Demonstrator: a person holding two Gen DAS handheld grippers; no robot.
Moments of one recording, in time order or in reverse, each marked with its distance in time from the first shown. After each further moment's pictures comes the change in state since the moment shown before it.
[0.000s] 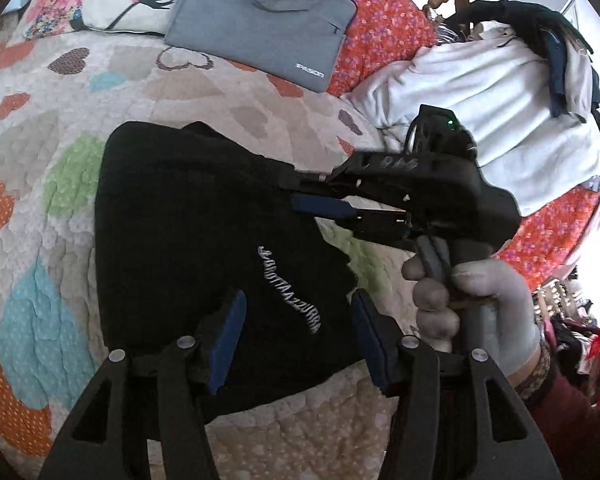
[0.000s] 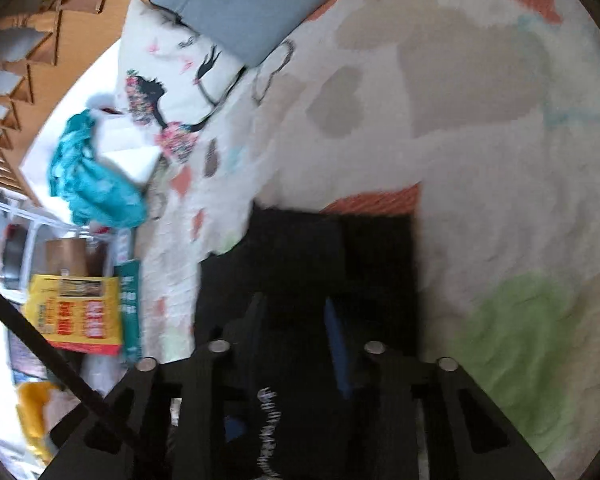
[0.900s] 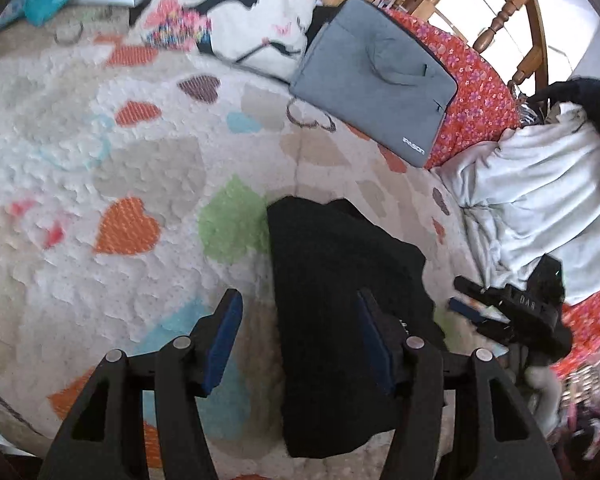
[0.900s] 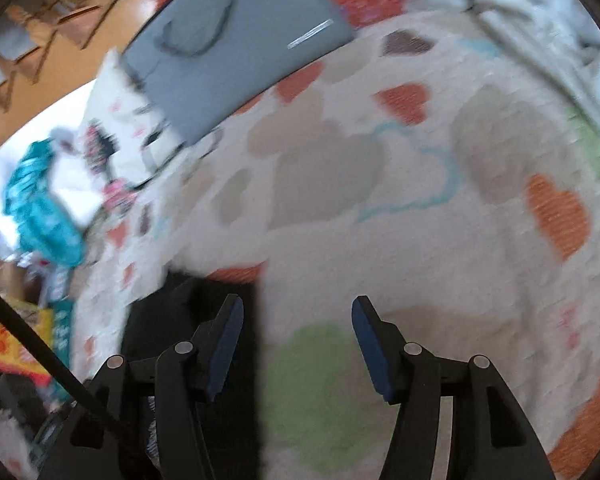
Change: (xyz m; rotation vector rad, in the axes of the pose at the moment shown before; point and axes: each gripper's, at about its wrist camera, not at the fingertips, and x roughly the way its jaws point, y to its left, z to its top) left arm -0.050 0.072 0.016 -0.225 -0.173 0.239; right arm -0.071 -0.041 -0.009 -0.012 -0.164 -0.092
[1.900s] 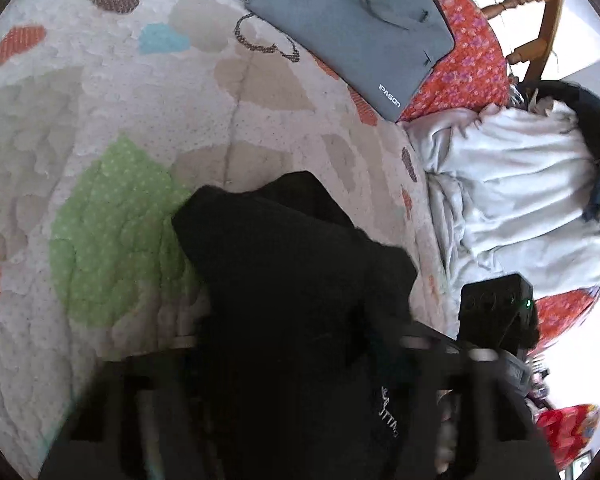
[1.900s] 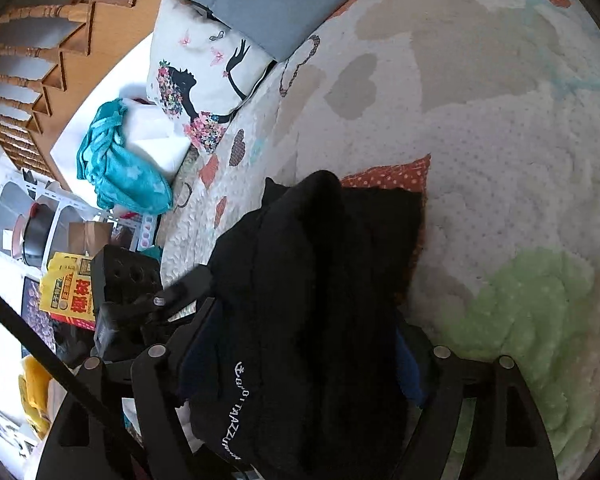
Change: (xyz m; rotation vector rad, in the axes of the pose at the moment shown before) left arm 0.098 -0.007 0.037 -0.044 0.259 -0.238; right arm 0.073 0.037 -0.027 0.020 0.188 0.306
